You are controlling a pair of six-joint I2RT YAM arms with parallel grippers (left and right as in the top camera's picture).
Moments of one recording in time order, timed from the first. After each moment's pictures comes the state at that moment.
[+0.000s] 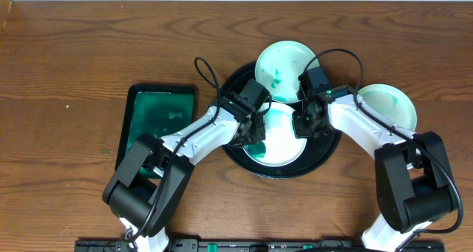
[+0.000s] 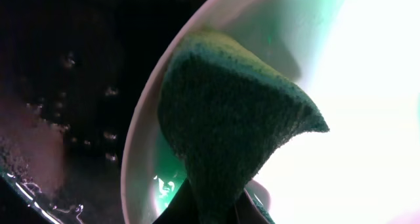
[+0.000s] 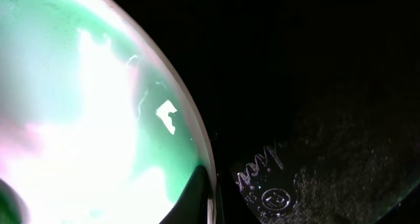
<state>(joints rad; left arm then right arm) -0.62 1.88 1.14 -0.57 0.12 -0.71 0.35 1.84 1.11 -0.71 -0.08 0.27</state>
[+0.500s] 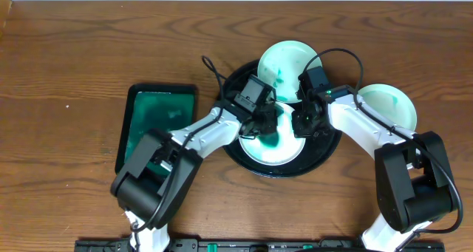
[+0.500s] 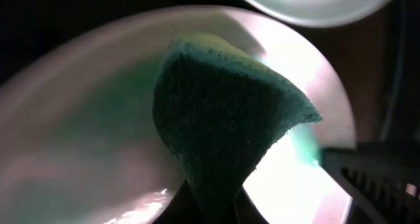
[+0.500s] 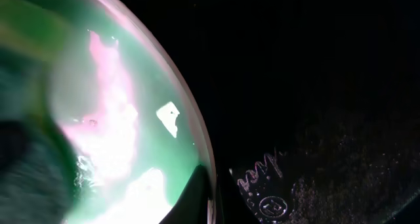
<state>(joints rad) -0.63 1.93 1.12 -0.27 0.30 -0.66 0.35 1.84 1.11 -0.70 -0.08 0.27</state>
